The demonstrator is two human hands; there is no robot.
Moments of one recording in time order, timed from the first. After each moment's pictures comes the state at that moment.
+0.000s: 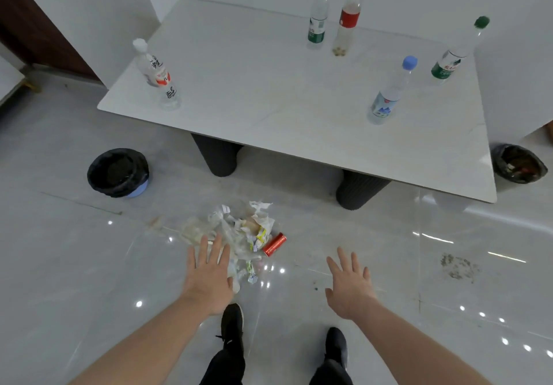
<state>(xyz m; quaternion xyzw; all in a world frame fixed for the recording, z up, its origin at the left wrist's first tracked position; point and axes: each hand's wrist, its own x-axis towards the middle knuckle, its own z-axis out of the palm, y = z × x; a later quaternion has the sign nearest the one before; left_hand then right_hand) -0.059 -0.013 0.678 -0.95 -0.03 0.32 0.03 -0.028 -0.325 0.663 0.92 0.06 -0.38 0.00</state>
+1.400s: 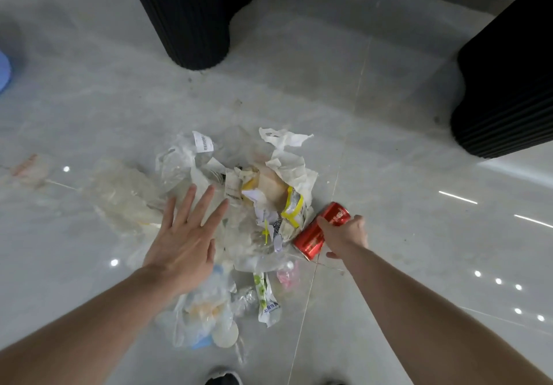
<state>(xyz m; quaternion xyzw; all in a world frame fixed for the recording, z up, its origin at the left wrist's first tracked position) 0.077 0.144 -0.001 -0.97 0.08 0.21 0.04 0.152 -0.156 -0.044 0.80 -0.40 -0.30 -0.32</state>
